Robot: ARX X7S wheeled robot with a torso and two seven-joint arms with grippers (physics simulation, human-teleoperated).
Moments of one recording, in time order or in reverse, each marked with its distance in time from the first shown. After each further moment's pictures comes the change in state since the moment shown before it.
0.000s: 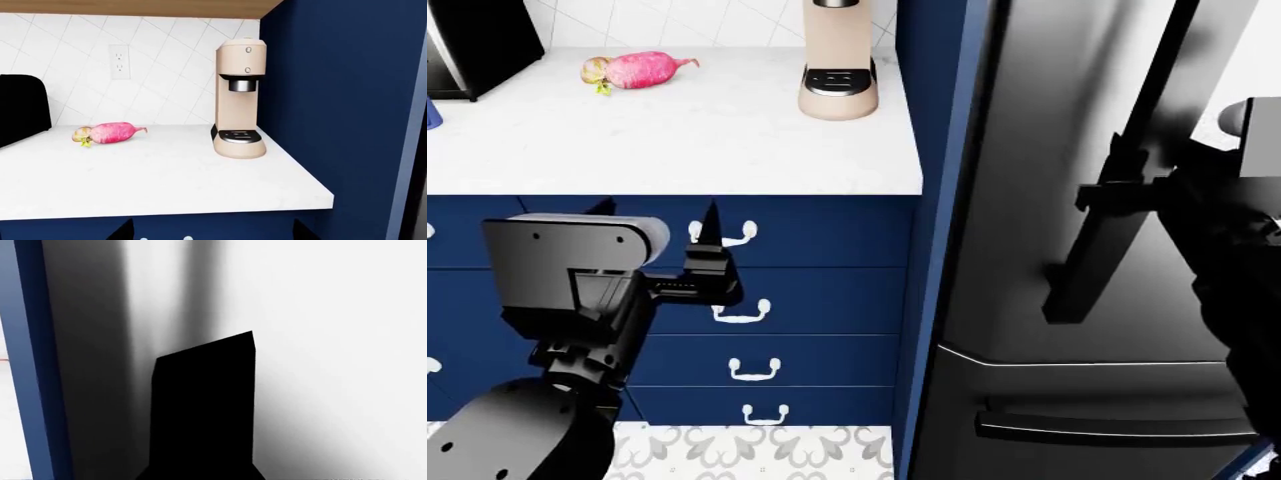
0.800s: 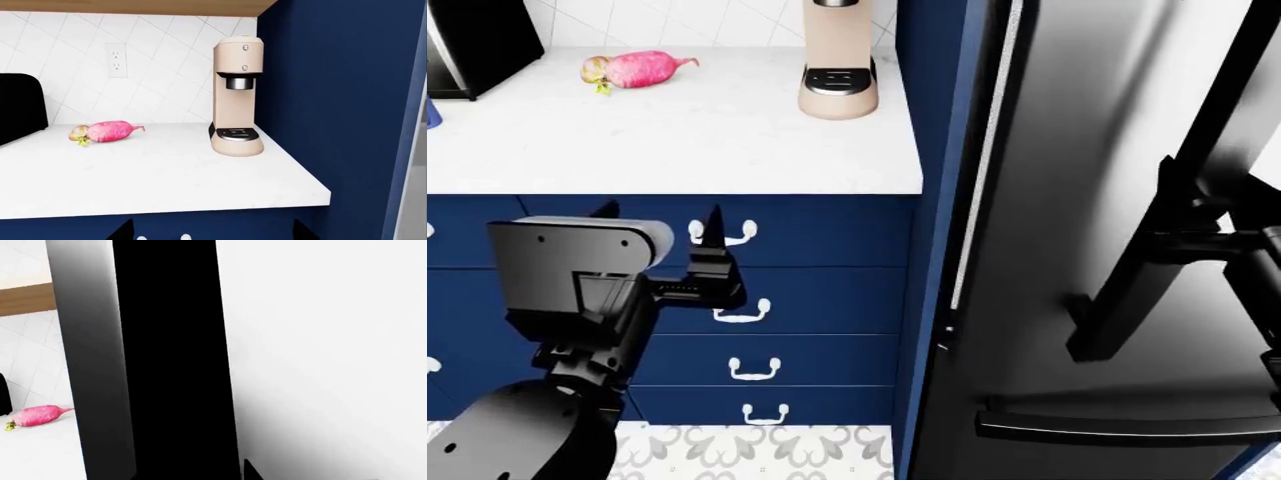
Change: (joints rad) left arm 0.005 -0.012 0.013 -0.001 -0.017 0.010 -0.013; right arm -0.296 0.011 0.328 -0.126 0.192 -0.183 -0.211
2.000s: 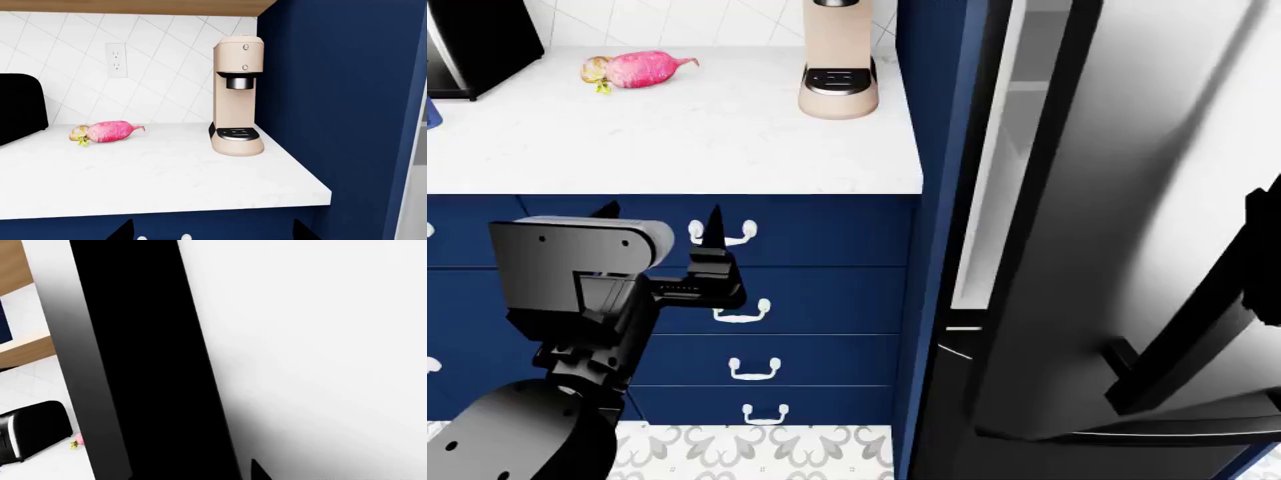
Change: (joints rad) left arm 0.001 -0.019 0.014 -0.012 -0.019 0.023 -0.019; right arm -0.155 0.034 0.412 -0.131 0.346 0.233 -0.089
